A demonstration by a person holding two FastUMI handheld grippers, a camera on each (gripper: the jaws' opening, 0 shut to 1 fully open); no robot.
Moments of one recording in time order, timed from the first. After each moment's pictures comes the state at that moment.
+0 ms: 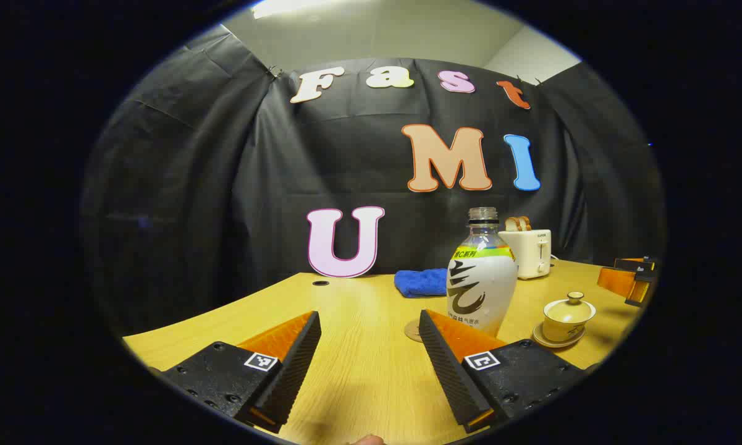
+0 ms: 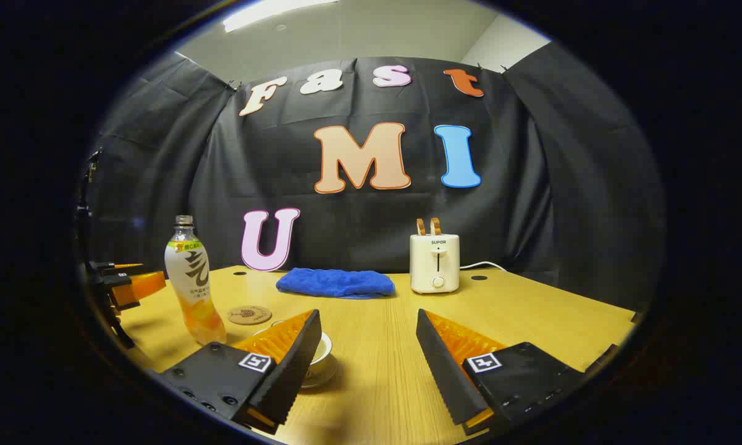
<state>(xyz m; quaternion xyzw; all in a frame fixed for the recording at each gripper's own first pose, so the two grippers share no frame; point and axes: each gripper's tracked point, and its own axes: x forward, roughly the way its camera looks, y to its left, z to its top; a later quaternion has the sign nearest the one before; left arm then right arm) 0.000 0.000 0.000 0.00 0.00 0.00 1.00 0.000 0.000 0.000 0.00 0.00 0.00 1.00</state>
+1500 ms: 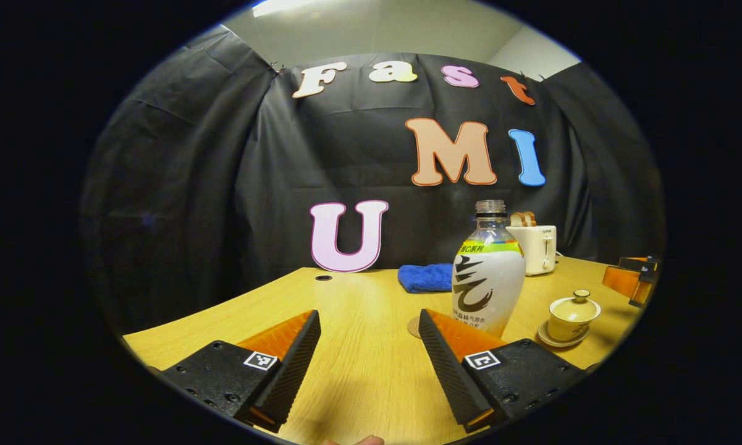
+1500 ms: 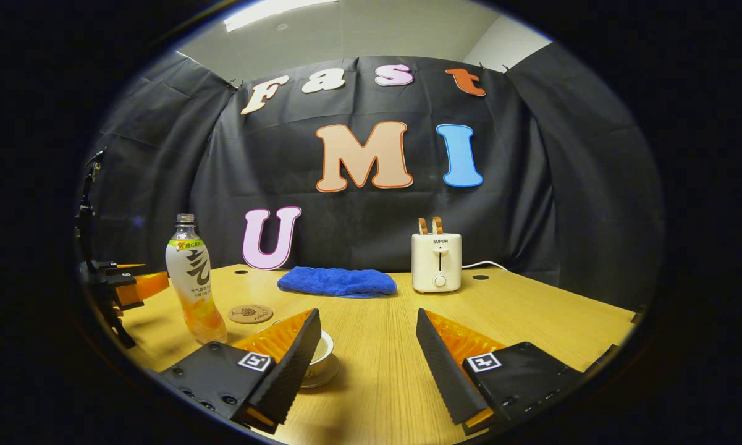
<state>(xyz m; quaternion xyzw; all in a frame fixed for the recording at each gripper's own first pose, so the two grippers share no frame) 0.004 0.000 -0.002 0.00 0.00 0.01 1.00 0.001 0.001 0.000 0.00 0.00 0.00 1.00</state>
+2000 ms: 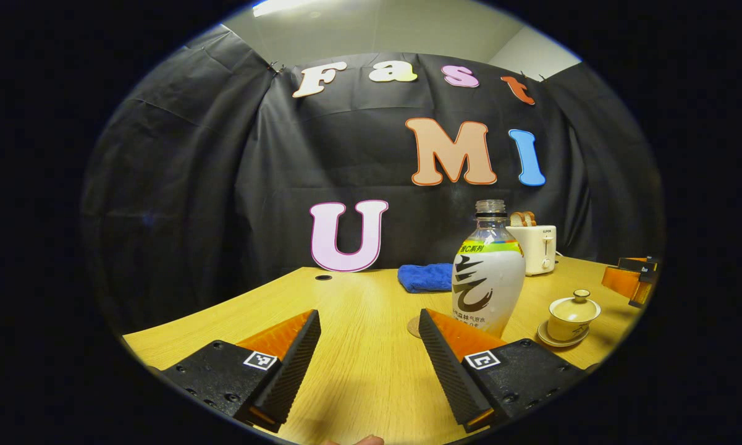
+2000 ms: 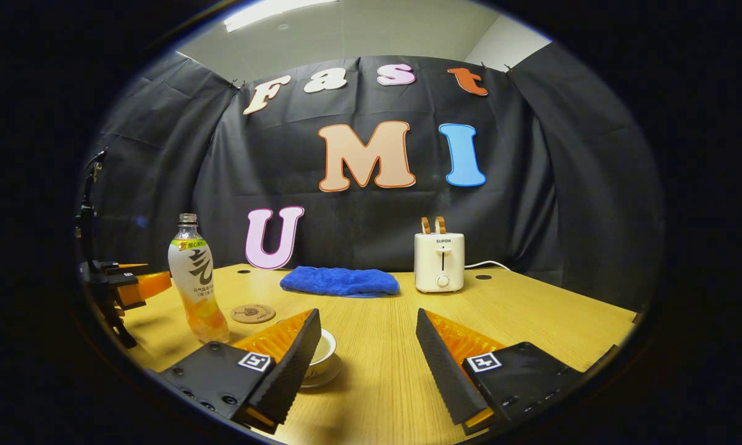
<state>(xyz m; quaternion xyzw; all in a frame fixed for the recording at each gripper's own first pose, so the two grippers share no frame) 0.004 0.000 -0.002 0.00 0.00 0.01 1.00 0.001 0.005 0.001 0.00 0.00 0.01 1.00</state>
